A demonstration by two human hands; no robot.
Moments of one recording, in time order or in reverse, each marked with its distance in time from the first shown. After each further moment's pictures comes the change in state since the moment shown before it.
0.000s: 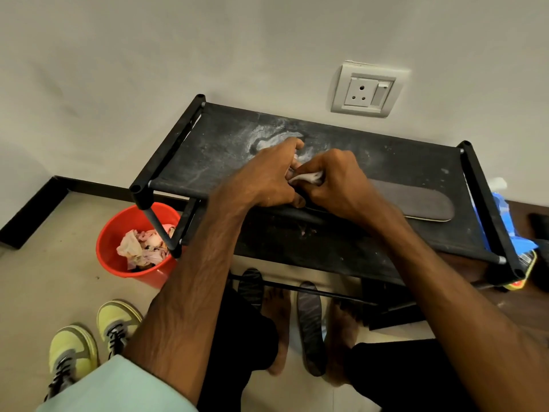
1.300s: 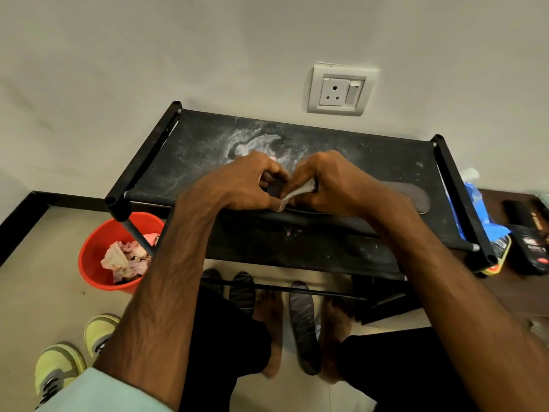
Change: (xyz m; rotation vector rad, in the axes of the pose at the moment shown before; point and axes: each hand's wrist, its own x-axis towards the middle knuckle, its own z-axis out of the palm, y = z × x) left_hand 0.003 -0.001 -0.005 0.081 -0.165 0.032; right_hand -0.014 0.001 -0.040 0.001 -0.292 -0.096
